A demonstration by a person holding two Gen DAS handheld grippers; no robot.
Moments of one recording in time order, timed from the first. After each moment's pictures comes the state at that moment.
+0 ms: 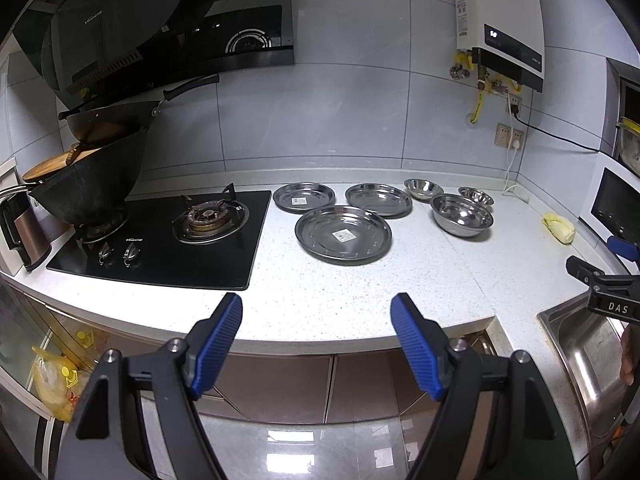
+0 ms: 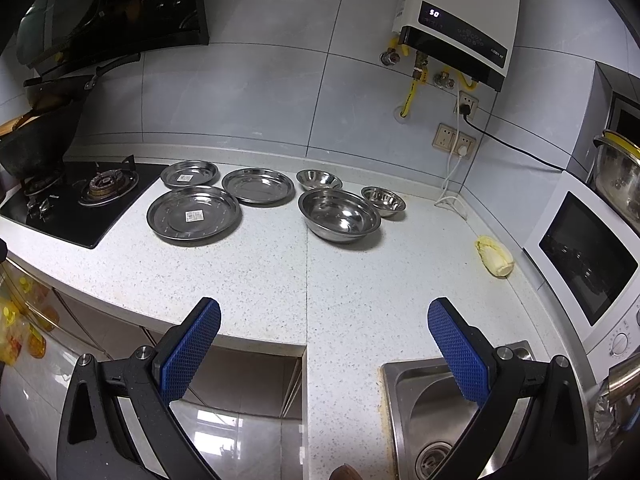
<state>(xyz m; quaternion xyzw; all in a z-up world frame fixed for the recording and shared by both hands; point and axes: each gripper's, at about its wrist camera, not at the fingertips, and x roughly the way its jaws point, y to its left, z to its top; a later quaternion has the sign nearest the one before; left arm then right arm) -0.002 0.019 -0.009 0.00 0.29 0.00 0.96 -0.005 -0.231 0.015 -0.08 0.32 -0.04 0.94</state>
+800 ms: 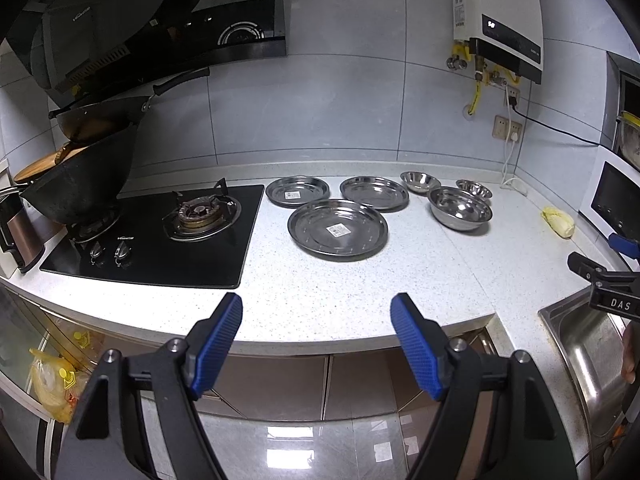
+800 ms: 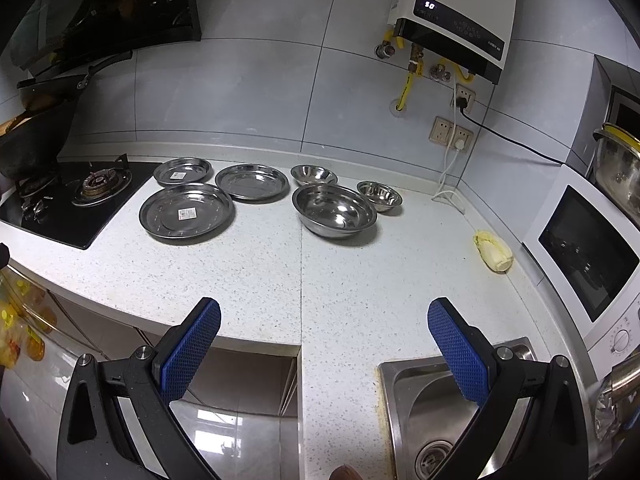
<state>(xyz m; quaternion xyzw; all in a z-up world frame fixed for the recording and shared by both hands) 0.017 0.006 -0.016 0.00 0.31 0.00 0.95 0.004 -0.236 0.009 -0.07 0.32 -0.05 0.94</state>
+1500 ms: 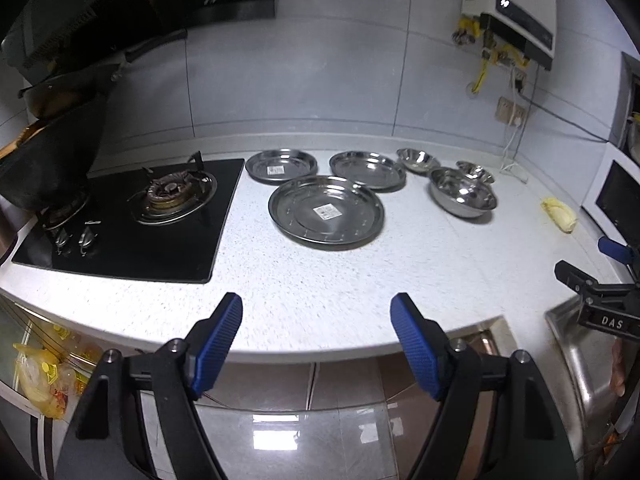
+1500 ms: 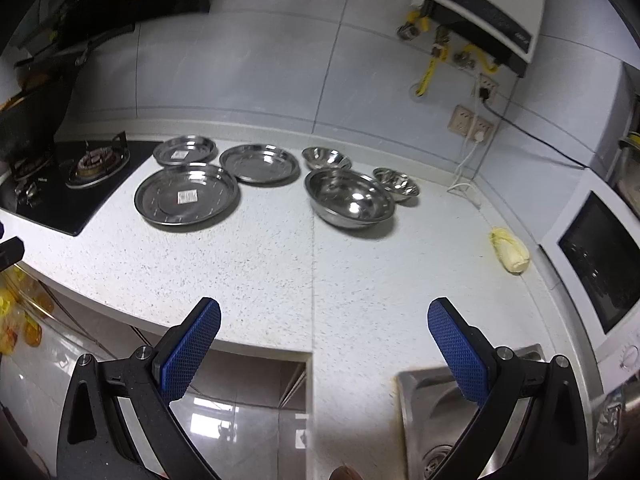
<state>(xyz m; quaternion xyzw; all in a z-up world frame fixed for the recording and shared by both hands) 0.098 0.007 -0.053 -0.02 0.36 -0.03 0.93 0.052 -0.219 -0.019 -0.09 0.36 -0.03 0.93</state>
